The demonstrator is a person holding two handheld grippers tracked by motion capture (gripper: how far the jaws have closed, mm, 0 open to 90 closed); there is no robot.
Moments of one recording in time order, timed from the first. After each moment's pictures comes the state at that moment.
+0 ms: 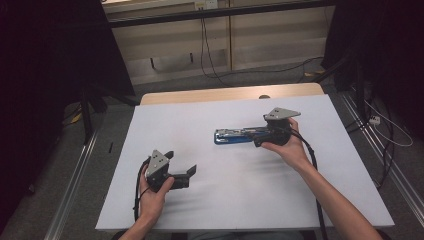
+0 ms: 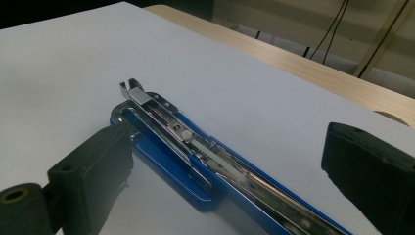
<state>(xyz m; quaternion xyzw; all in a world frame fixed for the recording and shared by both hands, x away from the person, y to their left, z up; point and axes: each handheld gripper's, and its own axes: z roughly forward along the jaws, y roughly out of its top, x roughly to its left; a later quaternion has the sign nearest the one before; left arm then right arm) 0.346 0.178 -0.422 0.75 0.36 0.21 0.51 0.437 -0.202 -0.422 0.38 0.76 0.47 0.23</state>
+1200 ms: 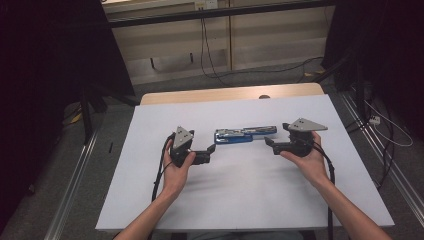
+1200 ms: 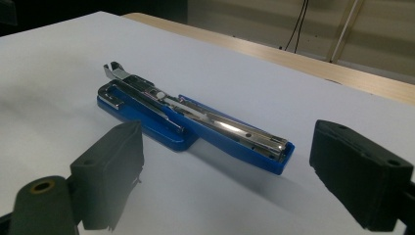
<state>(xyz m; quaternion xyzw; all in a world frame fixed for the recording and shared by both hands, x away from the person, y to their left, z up) 0.410 0.117 -0.413 0.77 0.34 0.20 0.51 0.392 -0.246 -0.427 0.42 0.73 0.48 0.26</state>
